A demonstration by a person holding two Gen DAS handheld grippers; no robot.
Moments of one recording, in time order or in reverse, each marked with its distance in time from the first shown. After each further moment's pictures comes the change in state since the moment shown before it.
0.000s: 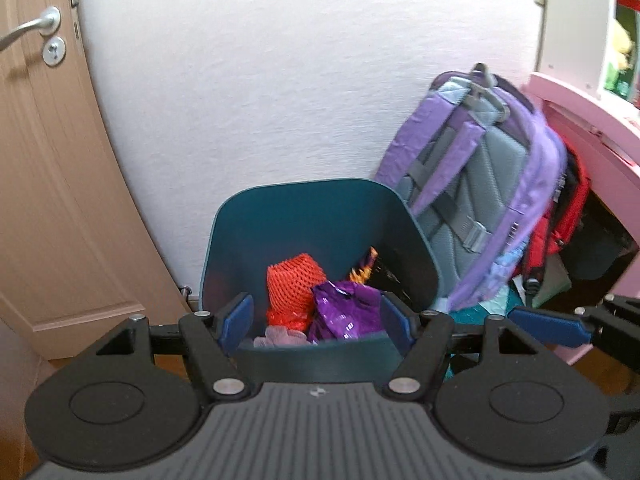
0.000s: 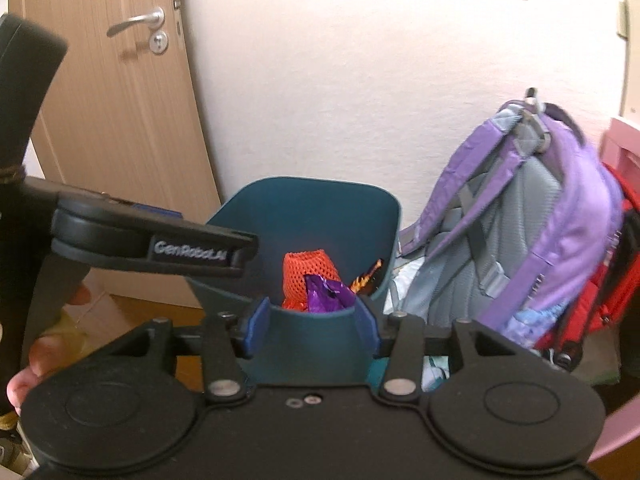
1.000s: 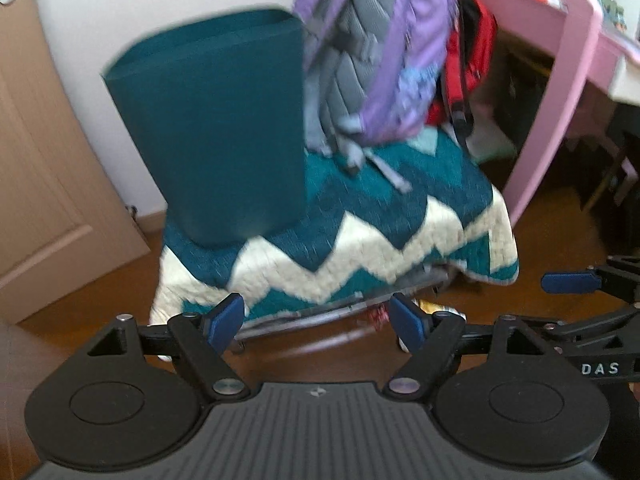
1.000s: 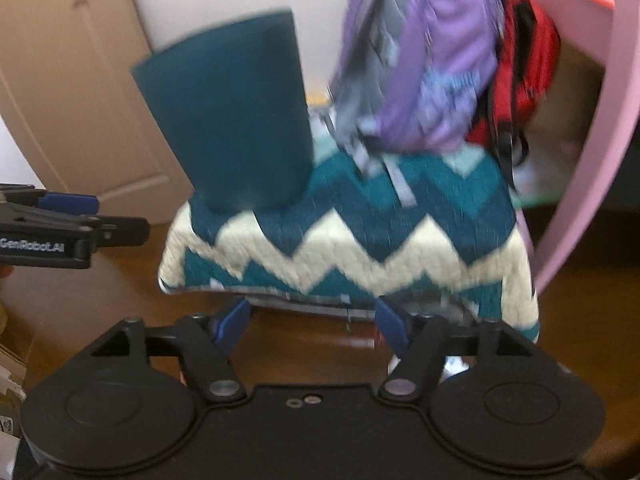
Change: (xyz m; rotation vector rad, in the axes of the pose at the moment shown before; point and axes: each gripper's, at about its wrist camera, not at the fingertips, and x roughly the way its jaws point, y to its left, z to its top) left arm -0.011 -0.065 -0.218 0.145 0.164 -0.134; right arm -0.032 -0.048 -0.234 0.201 0.223 -0.073
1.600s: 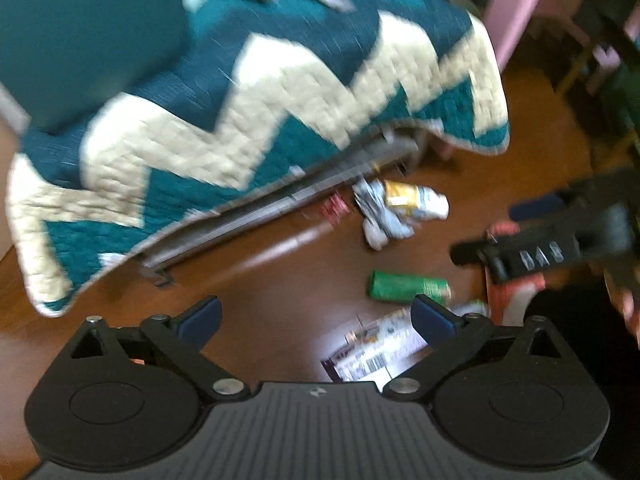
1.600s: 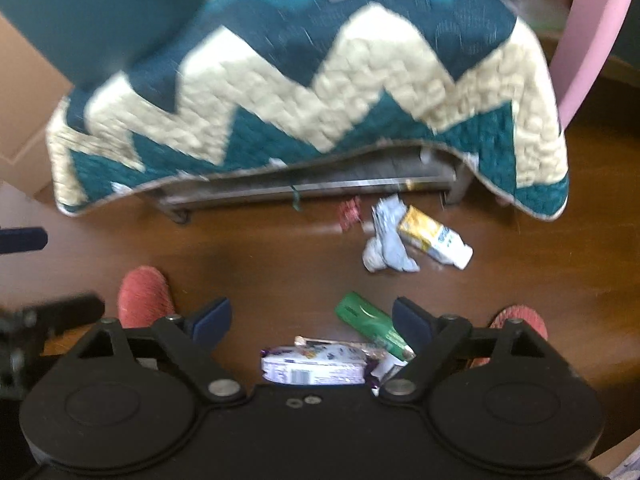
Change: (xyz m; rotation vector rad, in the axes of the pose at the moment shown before) left arm 0.178 -0.043 -0.086 0.167 0.287 -0.163; right arm 0.173 -0.075 -0.078 0.156 0.326 -0.081
